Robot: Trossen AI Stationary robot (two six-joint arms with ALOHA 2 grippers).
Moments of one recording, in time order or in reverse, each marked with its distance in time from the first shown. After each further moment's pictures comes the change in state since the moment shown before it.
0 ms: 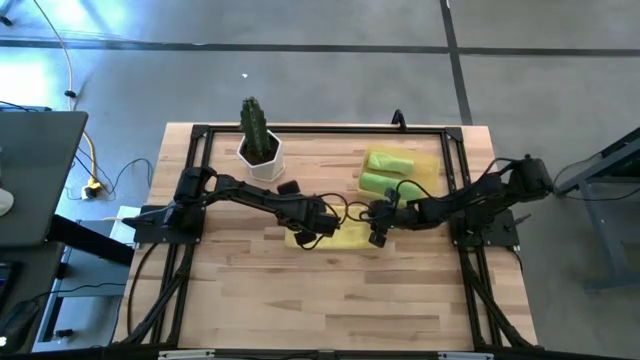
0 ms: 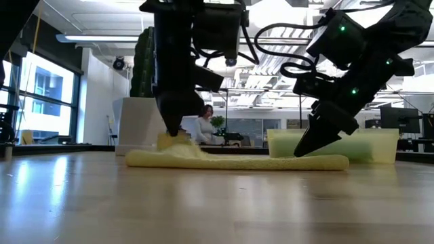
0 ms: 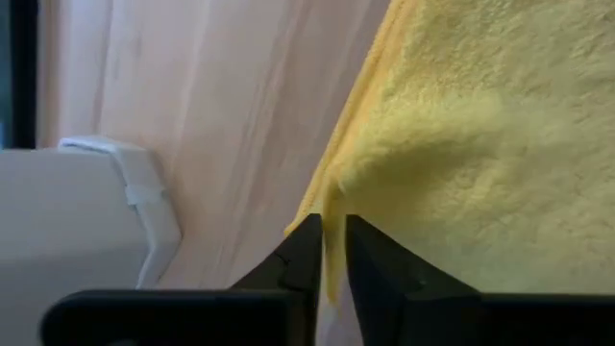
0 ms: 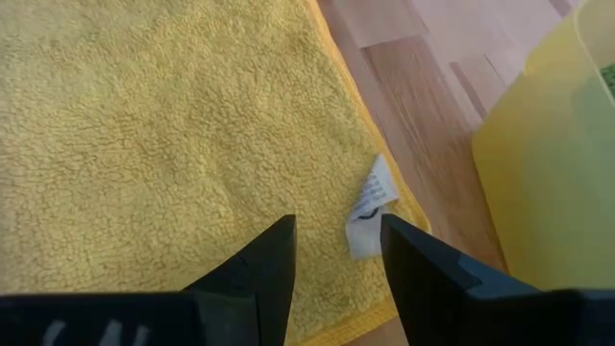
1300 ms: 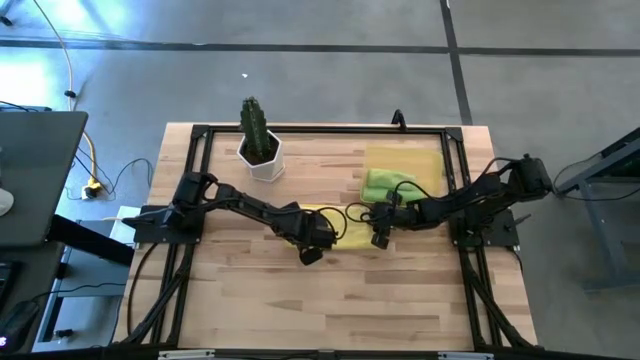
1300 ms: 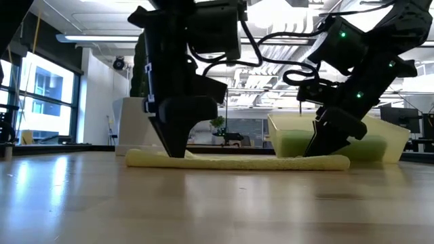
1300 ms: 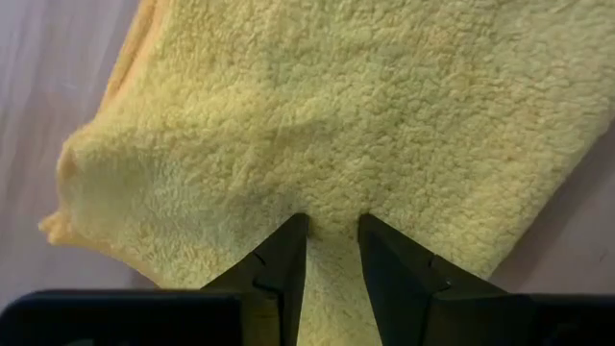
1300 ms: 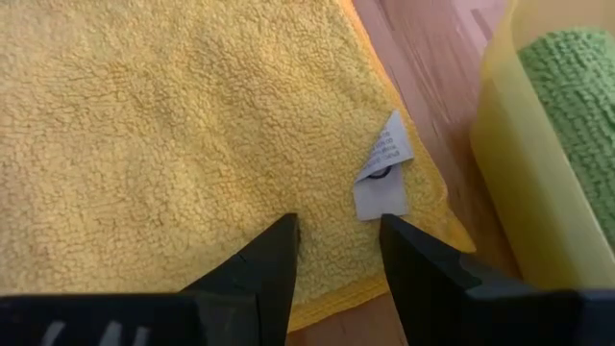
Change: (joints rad) left arm -0.076 0.009 -0.110 0.270 0.230 -0.138; right arm 0.000 0.003 -0.005 -0.061 -0.037 0.019
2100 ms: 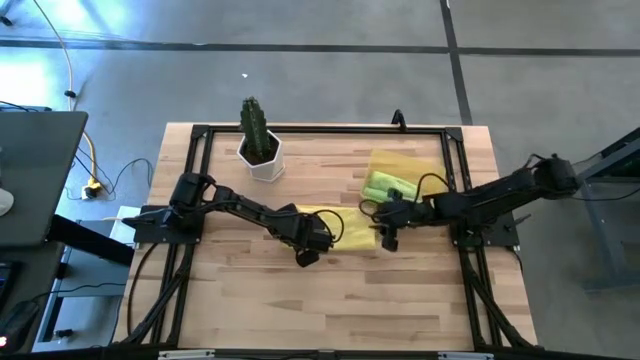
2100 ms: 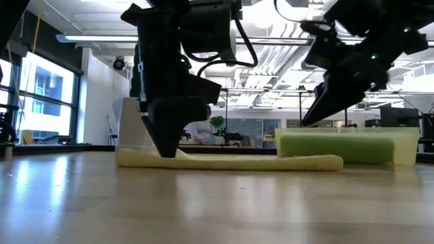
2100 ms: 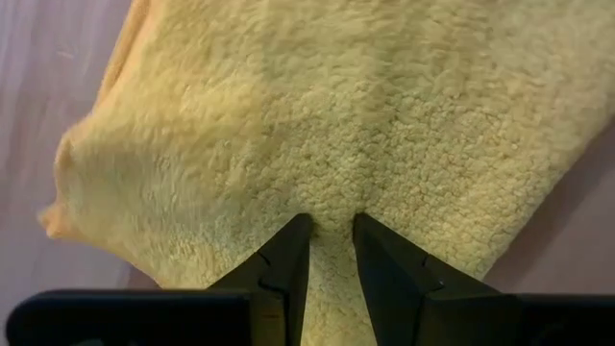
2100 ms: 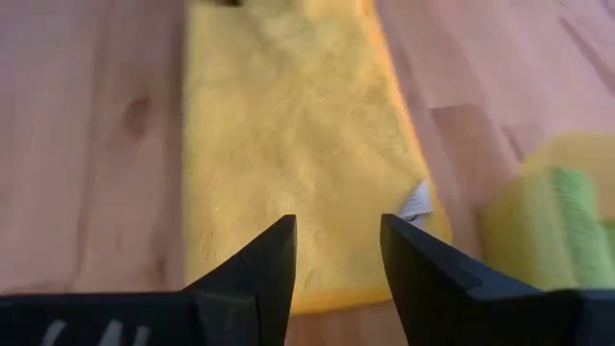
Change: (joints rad) left arm -0.029 -0.003 -0.035 -0.017 0.022 -0.022; right arm 0.030 -0.279 -0.001 -0.070 -0.112 -0.115
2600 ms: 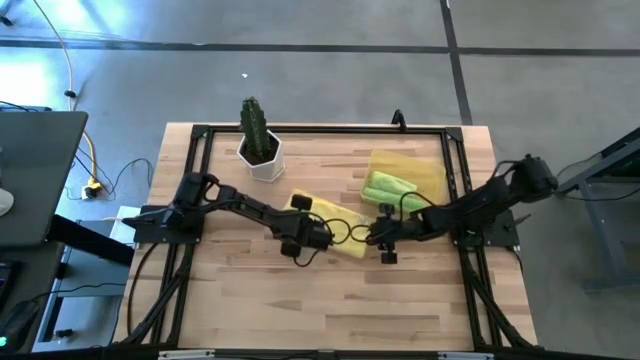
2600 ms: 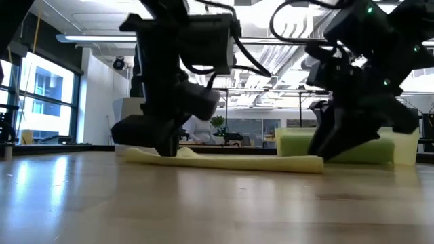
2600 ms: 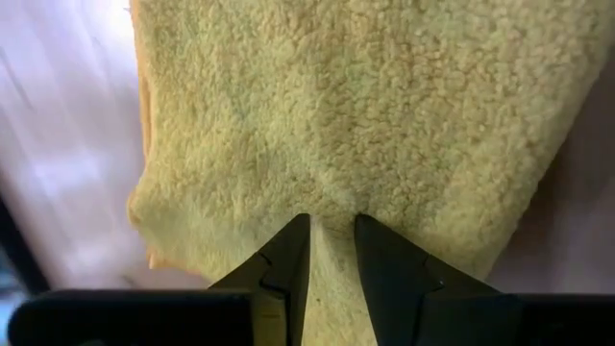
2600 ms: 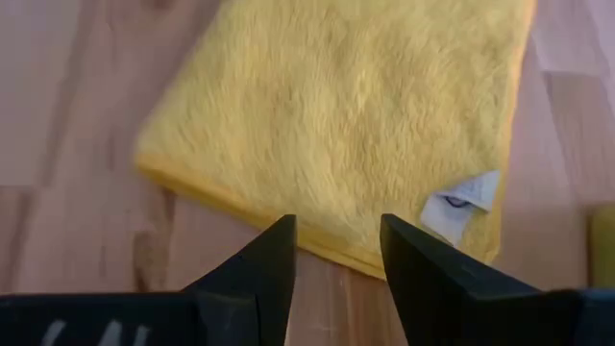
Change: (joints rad) left arm 0.026 0.009 -0.010 -0.020 -0.250 0.683; right arm 0.115 0.233 0.002 0.109 0.039 -0.110
